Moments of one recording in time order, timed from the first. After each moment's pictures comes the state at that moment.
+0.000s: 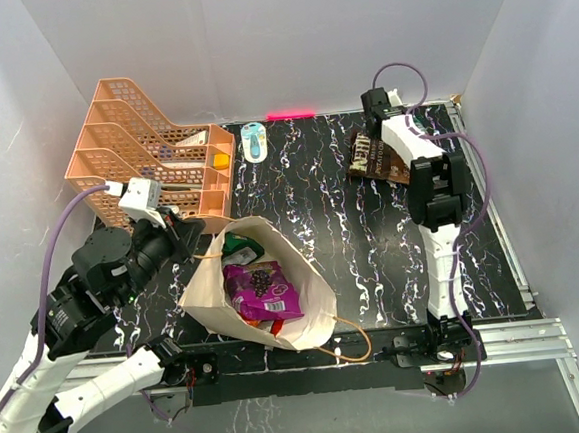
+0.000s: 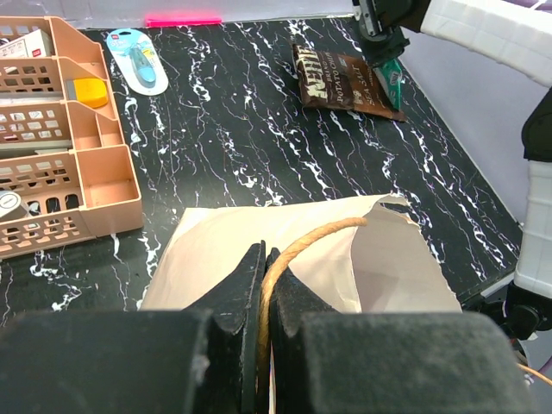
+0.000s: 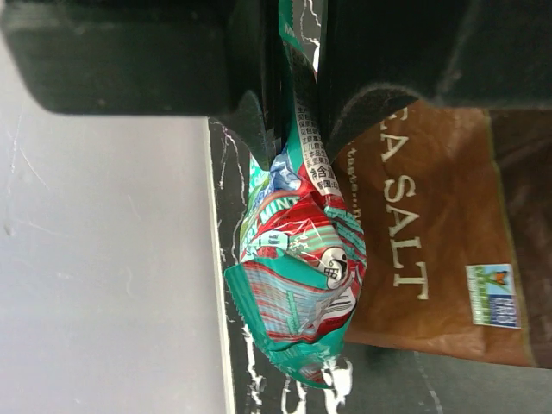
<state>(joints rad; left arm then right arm) -0.82 0.68 1.20 -0.77 -0.31 -0.36 0.12 2.34 2.04 -0.72 0.85 -0.13</state>
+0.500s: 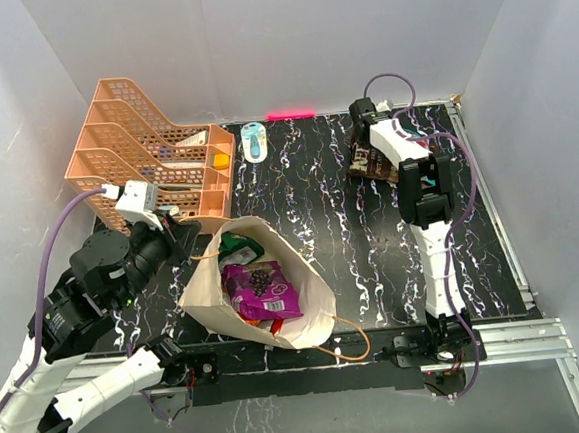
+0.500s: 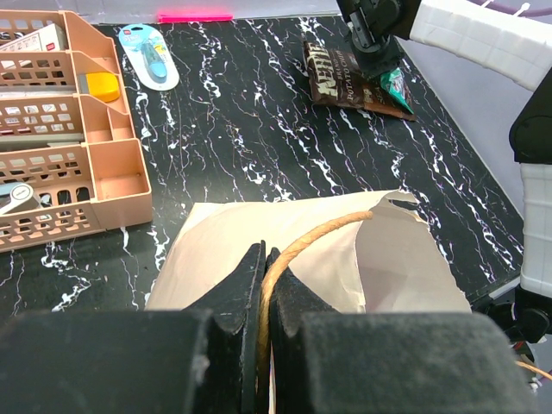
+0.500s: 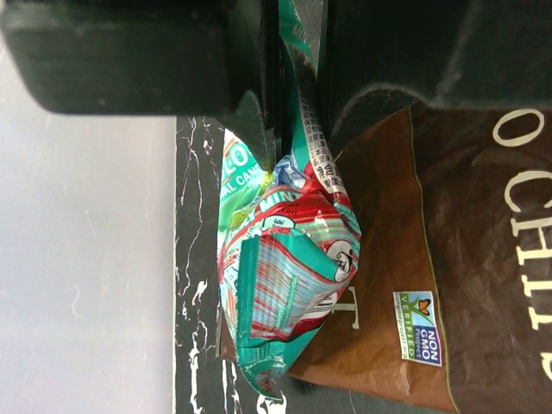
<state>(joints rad) -0.82 0.67 1.20 -0.79 -0.33 -0.36 0.15 2.46 2.13 -0.84 0.85 -0.03</state>
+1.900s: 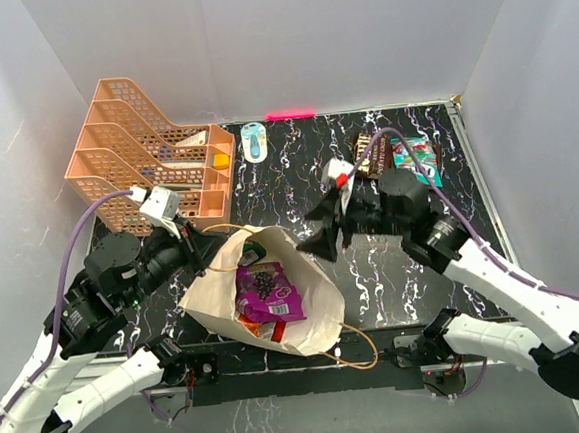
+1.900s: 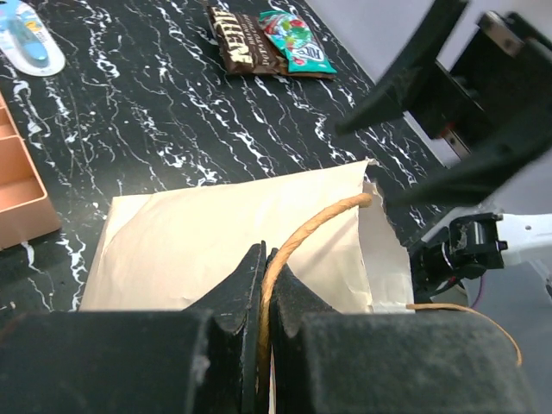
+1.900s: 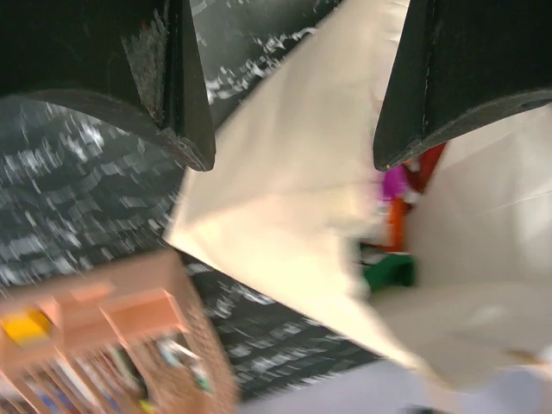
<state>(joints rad) -0.82 0.64 1.09 -0.69 -0.08 -0.38 0.64 1.01 0.96 -0.21 -0.55 0.06</state>
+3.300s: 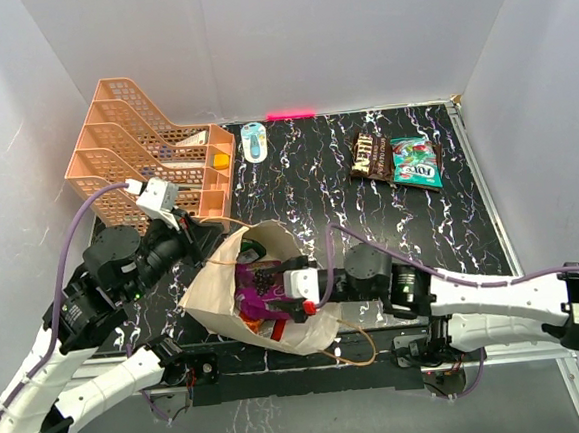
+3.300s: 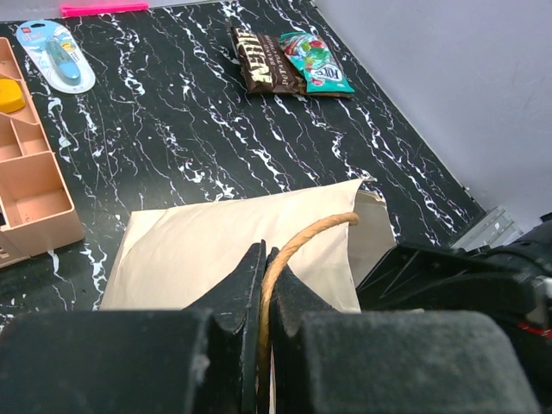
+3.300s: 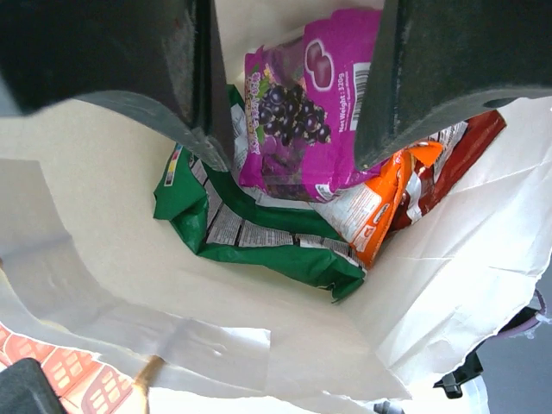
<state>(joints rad) -0.82 0.69 1.14 -0.68 -0.14 -0.37 1.26 0.98 0.70 0.18 -0.20 -0.51</state>
